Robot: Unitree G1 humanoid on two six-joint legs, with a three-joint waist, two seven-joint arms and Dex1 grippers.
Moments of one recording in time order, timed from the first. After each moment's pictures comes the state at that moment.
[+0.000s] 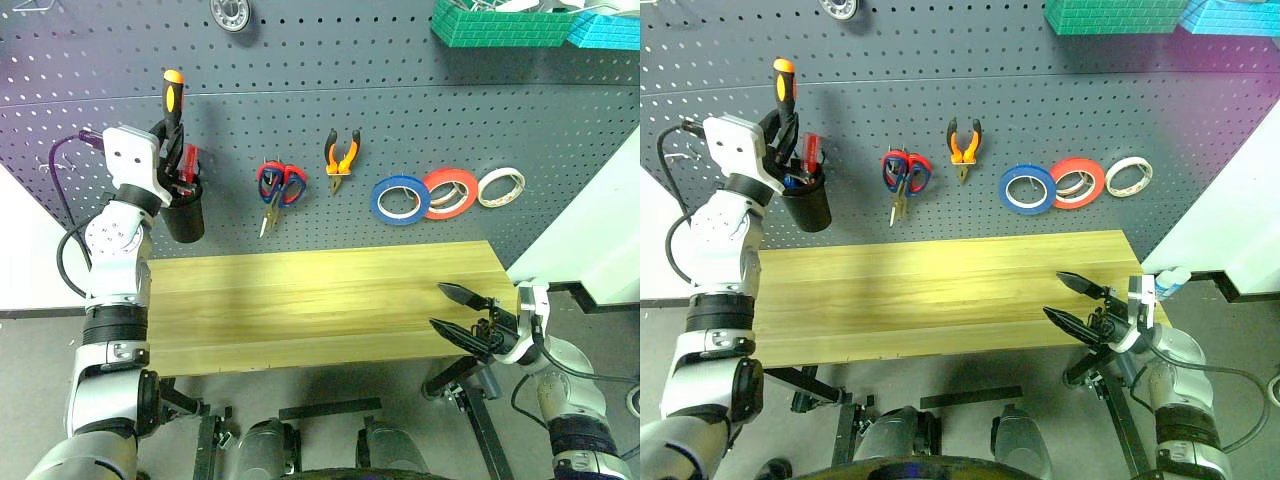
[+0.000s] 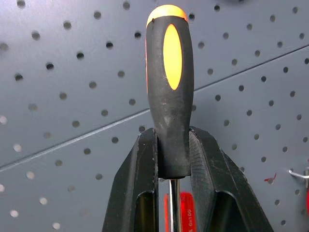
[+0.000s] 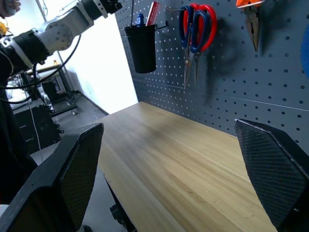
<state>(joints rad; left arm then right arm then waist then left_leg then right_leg) -0.63 0.48 0.22 0.44 -0.14 -0.26 -0.35 -0.08 -0.48 -0.27 0.41 0.61 -0.05 1.48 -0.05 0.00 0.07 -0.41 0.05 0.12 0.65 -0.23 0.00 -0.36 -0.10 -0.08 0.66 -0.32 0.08</state>
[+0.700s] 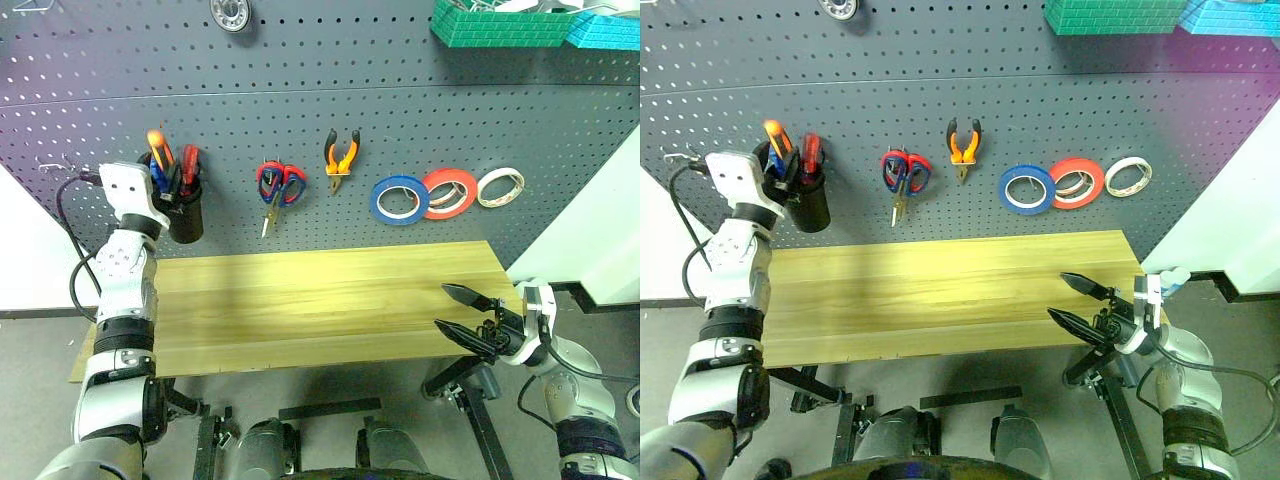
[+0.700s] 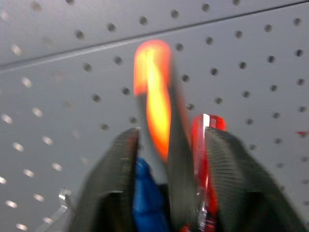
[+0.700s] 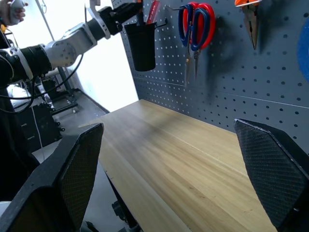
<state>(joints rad) -0.56 0.44 0.26 0.59 -0.19 -0.35 -0.30 -0.08 -0.50 -0.28 0.43 0.61 -0.04 1.51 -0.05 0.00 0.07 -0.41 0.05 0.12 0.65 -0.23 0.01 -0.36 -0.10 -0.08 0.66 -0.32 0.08</state>
